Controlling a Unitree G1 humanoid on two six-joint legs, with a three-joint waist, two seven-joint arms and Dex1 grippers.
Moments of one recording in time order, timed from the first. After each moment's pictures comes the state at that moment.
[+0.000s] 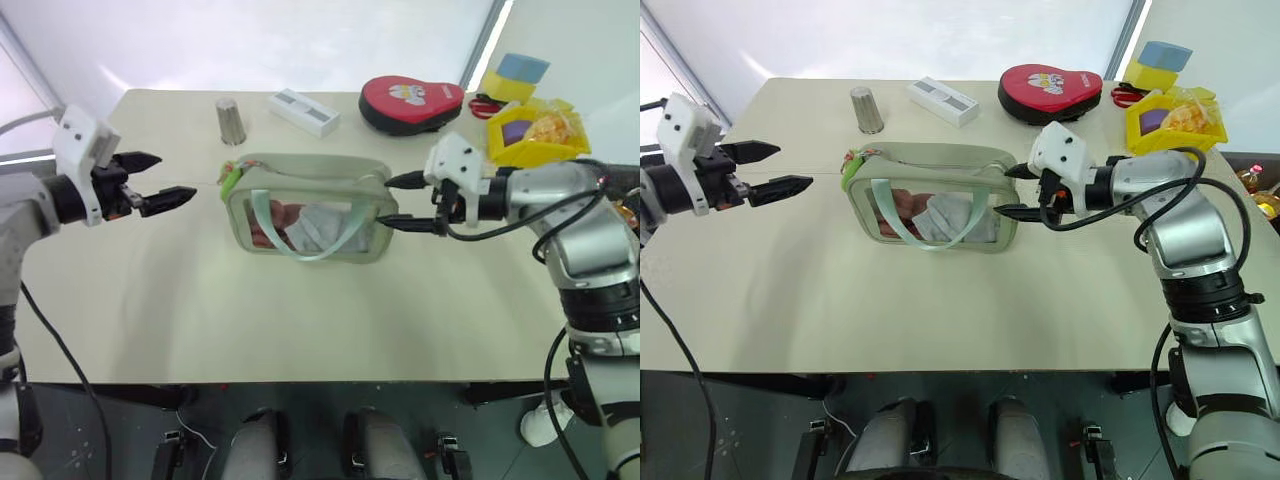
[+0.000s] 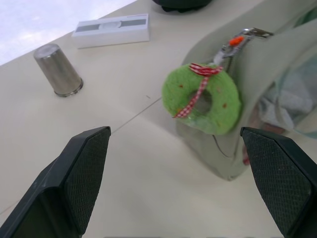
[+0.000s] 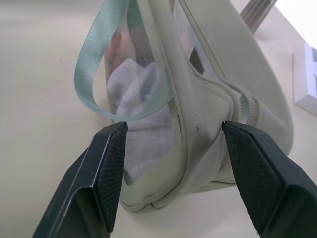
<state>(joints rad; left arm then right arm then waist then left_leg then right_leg) -0.63 0.99 0.20 0.03 -0.48 0.69 -0.91 -0.78 -0.75 0.11 -0.05 0.23 0.49 1.12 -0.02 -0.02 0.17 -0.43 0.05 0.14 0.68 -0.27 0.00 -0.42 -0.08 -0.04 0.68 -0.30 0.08</state>
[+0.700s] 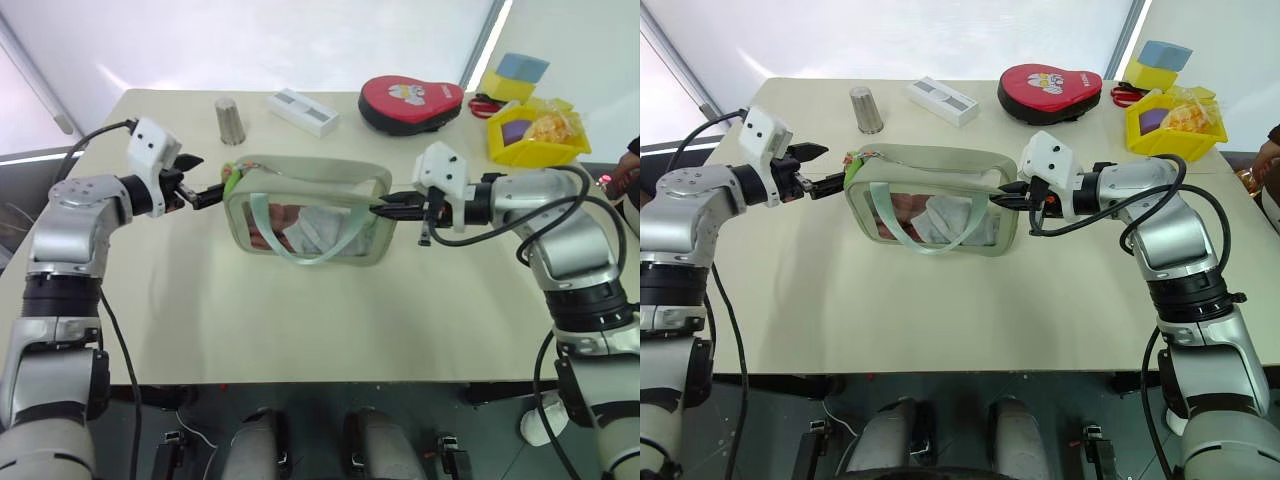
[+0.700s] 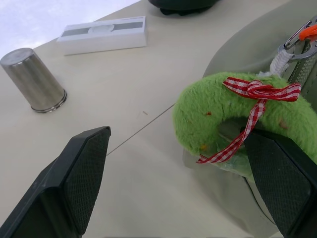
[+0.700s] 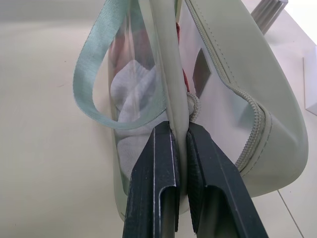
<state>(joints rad) -0.79 0.73 0.05 0.34 -0.28 0.45 -0.89 -0.78 -0.72 0.13 -0.02 0.22 0.46 1.12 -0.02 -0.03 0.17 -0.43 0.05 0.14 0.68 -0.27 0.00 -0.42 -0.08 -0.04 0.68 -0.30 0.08</state>
